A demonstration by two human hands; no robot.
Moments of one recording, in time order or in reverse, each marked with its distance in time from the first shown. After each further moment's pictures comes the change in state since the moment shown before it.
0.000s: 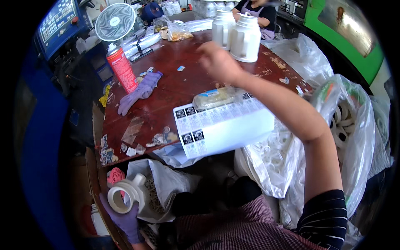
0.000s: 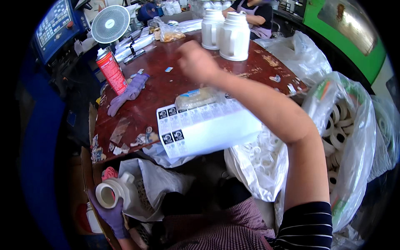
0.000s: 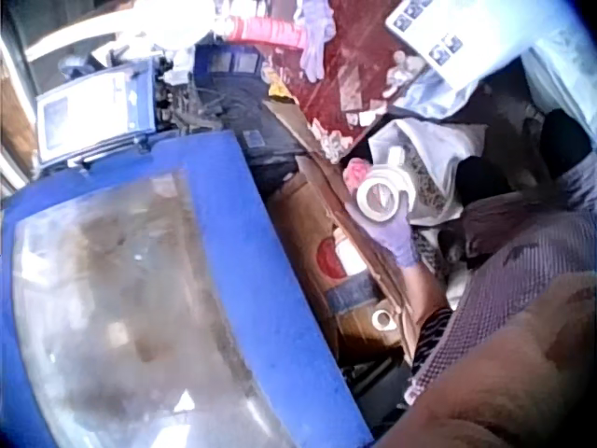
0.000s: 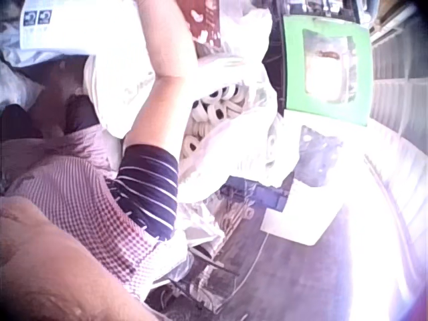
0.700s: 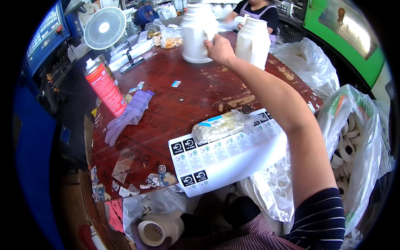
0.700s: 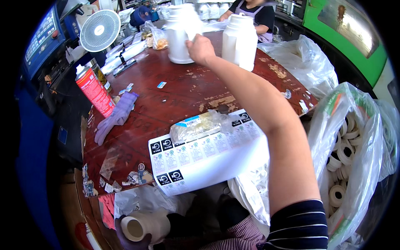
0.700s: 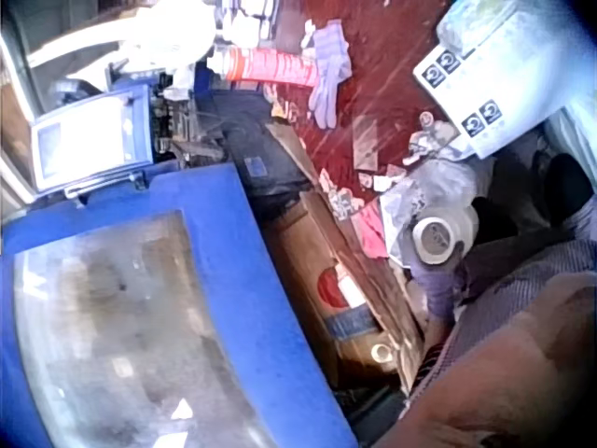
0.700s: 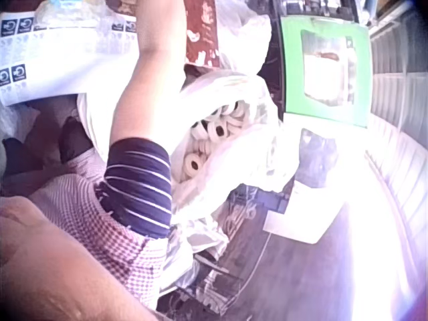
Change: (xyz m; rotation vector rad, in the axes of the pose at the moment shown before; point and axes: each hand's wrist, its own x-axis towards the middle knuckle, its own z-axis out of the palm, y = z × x) left_hand -0.023 0.036 0.058 -0.099 -0.314 0.117; right_hand 0.082 0.121 0.053 -0.001 -0.025 0.612
